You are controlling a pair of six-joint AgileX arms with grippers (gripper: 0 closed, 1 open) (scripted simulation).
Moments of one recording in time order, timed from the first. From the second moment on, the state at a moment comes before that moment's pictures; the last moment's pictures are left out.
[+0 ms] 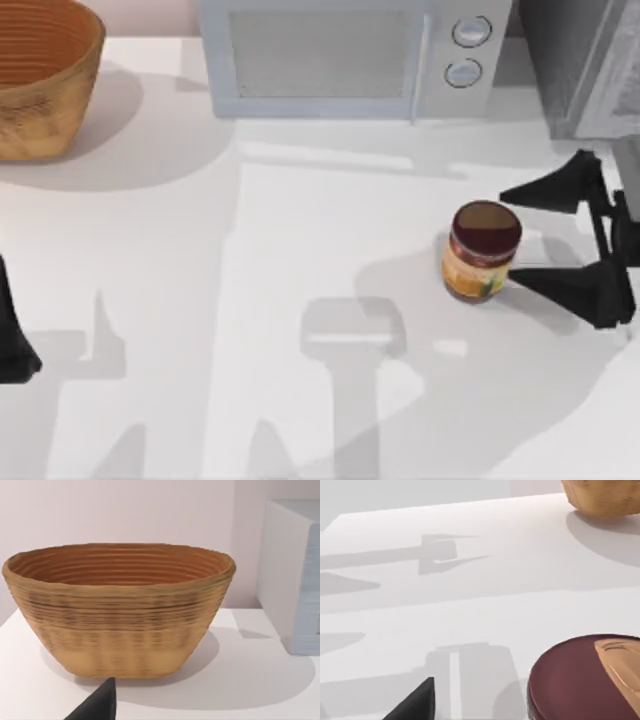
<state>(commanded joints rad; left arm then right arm) 0.00 0.00 0.00 0.00 0.00 0.00 -0.05 2.05 0.90 0.20 -1.47 -0.88</state>
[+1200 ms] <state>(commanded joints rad) 0.00 0.00 0.00 0.00 0.00 0.00 -0.06 2.46 1.14 0.15 -1.66 -1.17</state>
